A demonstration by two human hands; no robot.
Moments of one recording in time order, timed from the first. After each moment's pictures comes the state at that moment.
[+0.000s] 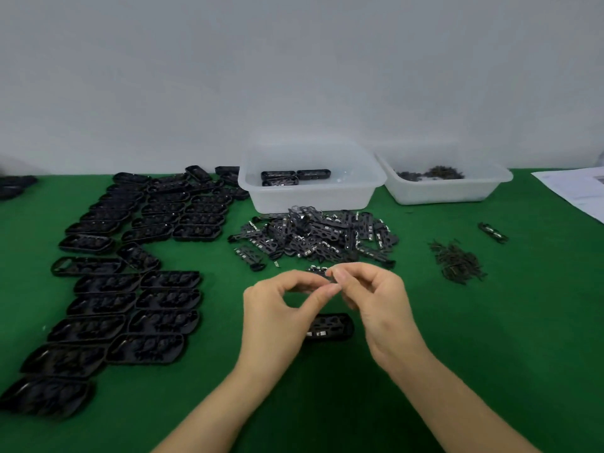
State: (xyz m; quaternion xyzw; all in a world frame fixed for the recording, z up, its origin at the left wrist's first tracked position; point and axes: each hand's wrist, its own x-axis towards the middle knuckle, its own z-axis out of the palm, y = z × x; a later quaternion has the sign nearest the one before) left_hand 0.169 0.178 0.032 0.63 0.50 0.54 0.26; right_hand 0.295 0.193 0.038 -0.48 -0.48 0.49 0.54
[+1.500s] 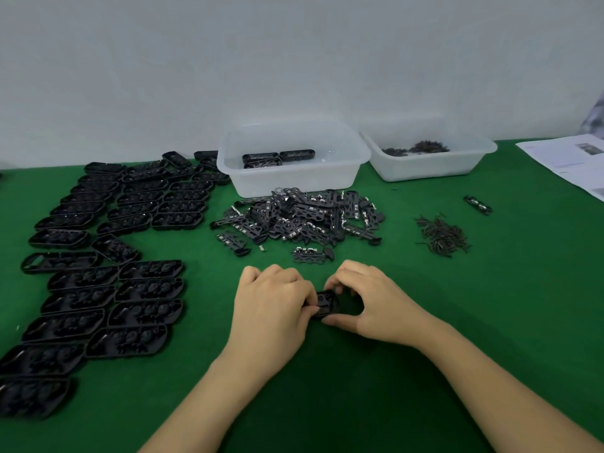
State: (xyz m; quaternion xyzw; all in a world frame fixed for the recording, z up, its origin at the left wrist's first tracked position) left_hand 0.169 0.178 0.019 0.81 0.55 0.20 -0.01; right_hand 0.347 0.213 -0.002 -0.46 -0.85 0.17 0.18
